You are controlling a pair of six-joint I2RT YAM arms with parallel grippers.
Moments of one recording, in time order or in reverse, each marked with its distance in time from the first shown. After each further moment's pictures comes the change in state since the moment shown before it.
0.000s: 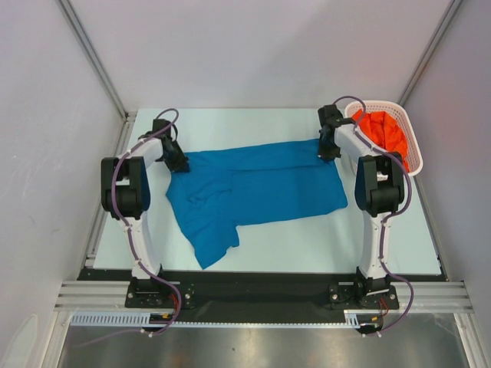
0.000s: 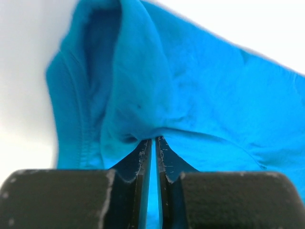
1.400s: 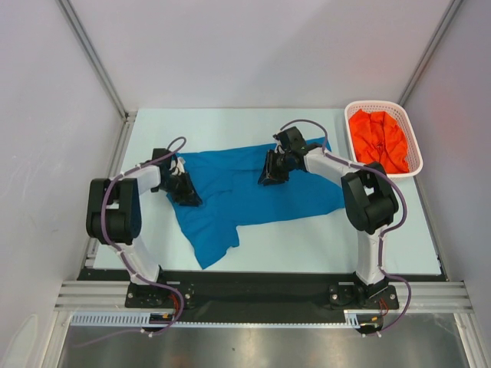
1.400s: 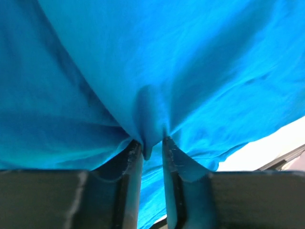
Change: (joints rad) left arm -0.023 -0.322 -0.486 0.032 0.316 0.162; right arm 0.303 -0.162 -0.320 0.327 -0.631 0.259
